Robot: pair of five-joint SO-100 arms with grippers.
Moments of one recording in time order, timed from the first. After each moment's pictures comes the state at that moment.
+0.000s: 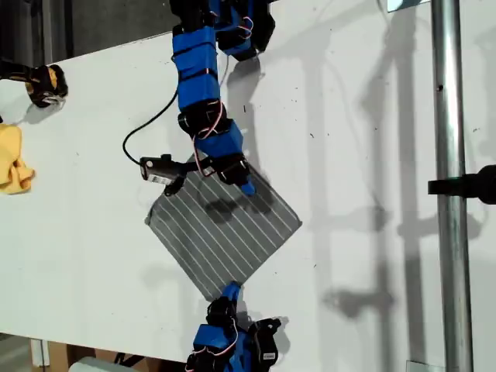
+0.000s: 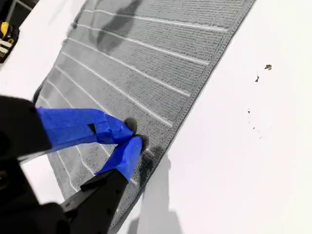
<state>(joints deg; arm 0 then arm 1) -13.7 198.6 178.4 73.8 -85.4 -8.2 81.1 70.7 62.0 69.1</state>
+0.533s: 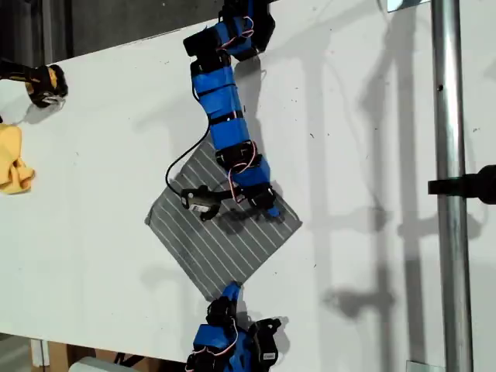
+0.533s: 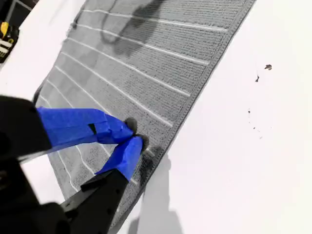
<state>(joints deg) -13.7 198.6 178.4 73.8 -85.4 -10.2 56.8 66.2 40.3 68.4</state>
